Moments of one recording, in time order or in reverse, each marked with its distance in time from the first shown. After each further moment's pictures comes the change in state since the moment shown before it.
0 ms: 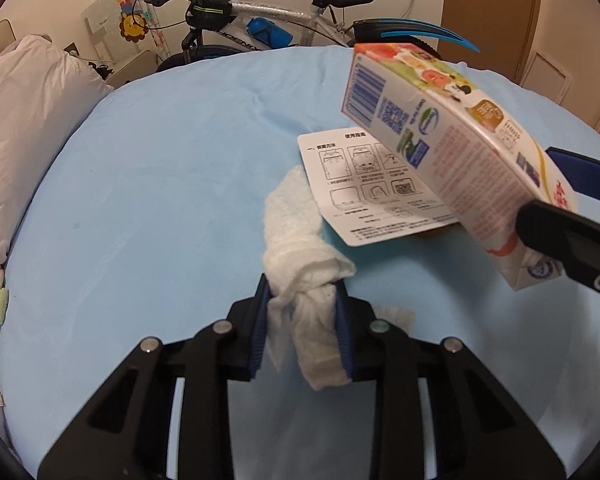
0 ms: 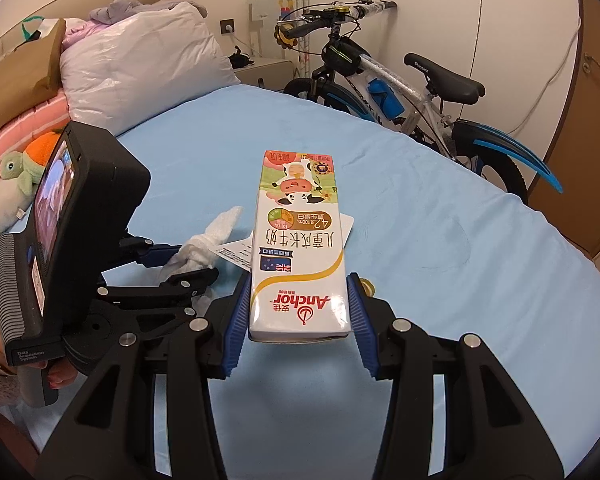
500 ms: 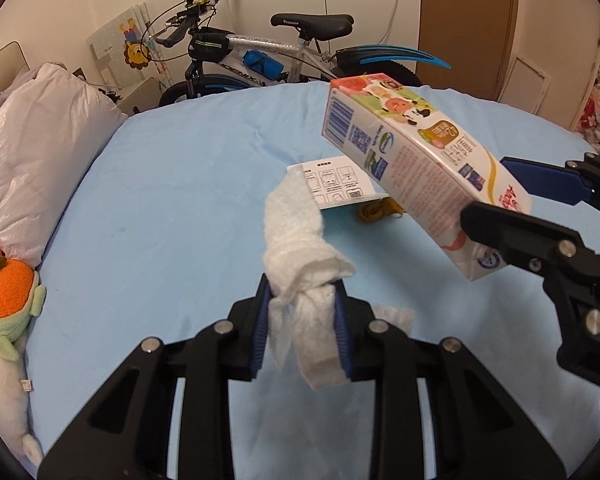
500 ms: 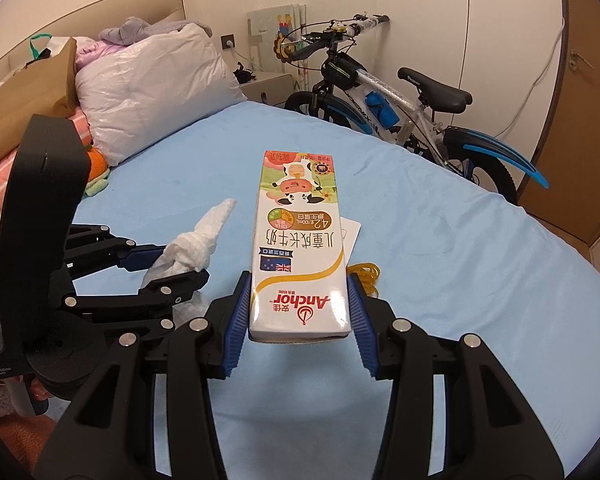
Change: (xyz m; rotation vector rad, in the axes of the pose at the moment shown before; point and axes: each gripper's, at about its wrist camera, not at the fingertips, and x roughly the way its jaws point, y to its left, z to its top) left arm -0.101 -0.014 -0.016 0.037 -0.065 -0.004; right arm -0.079 0.020 -0.006 0.041 -0.032 0.001
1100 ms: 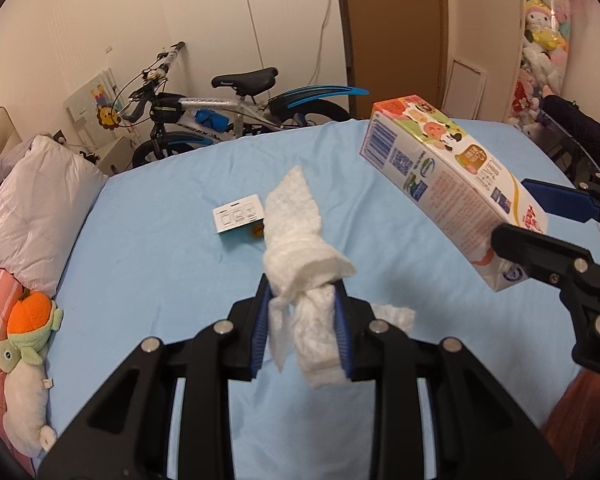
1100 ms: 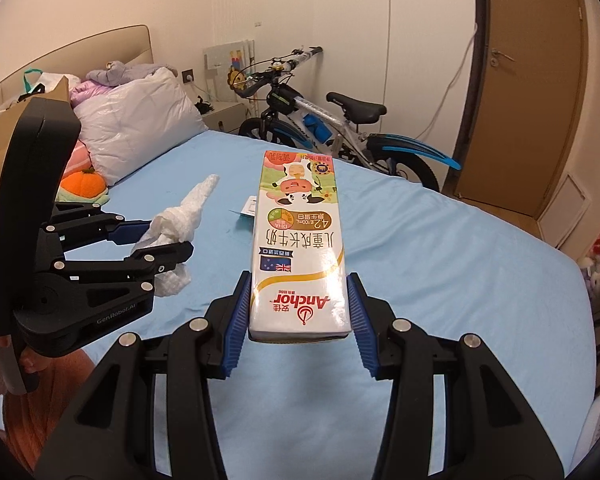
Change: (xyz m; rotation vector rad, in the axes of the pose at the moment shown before) left arm -0.145 -0.113 -0.028 0.151 -0.126 -0.079; right arm -0.201 -0.029 -0.080 0.105 -0.083 -0.160
